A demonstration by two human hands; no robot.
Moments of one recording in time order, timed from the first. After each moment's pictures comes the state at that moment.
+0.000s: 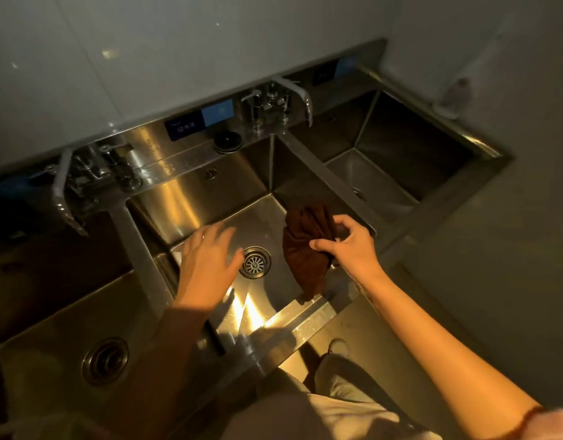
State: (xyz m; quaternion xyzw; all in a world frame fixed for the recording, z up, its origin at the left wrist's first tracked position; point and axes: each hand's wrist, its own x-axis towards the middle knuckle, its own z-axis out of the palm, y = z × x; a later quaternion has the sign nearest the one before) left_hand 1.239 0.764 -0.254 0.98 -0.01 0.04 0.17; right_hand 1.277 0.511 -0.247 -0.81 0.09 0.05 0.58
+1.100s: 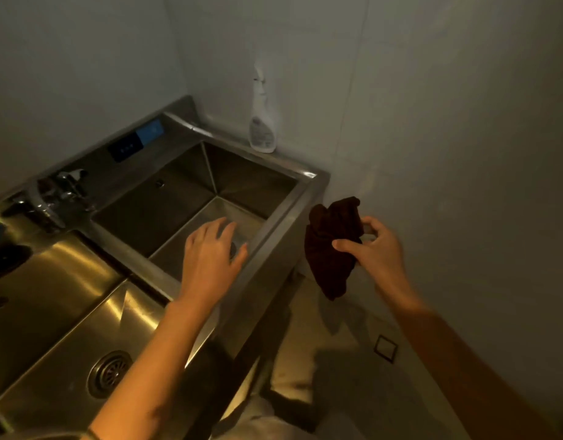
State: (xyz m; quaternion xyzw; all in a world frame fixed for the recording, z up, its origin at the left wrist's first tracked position) left_hand 1.362 0.337 -0.190 0.96 -0.21 0.09 0.16; right_hand 1.287 0.080 -0.194 -0.76 0.25 -0.14 0.59
